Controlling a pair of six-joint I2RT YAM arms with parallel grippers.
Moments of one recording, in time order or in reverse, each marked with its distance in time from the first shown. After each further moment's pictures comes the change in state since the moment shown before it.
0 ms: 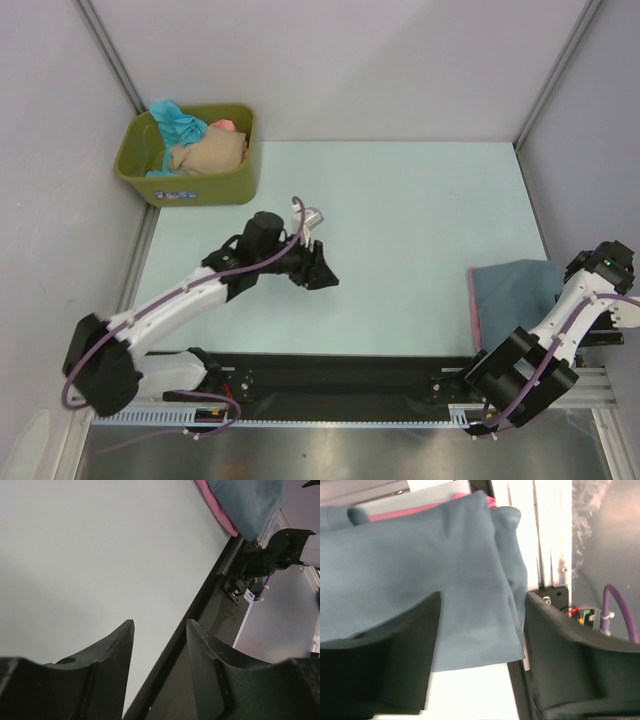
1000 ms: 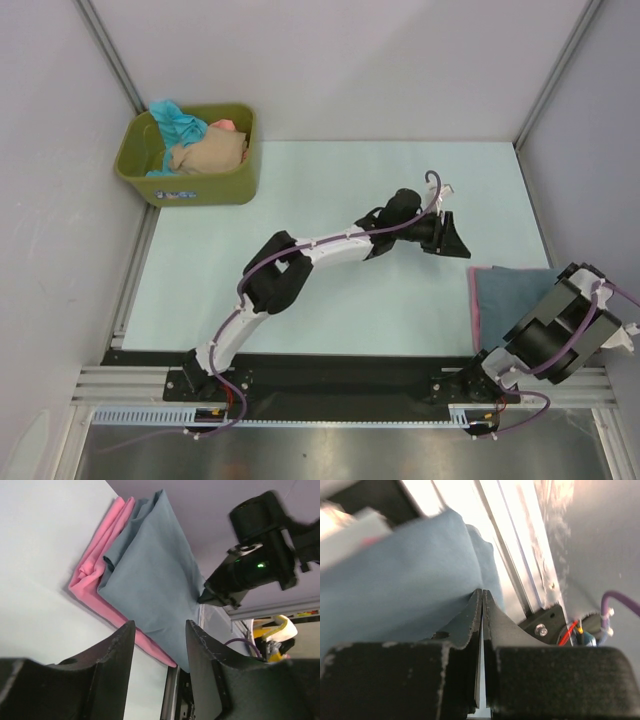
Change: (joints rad) left arm -0.266 1.254 1.075 0.509 0.130 -0.462; right arm -0.025 0.331 -0.214 0.164 0.195 0.224
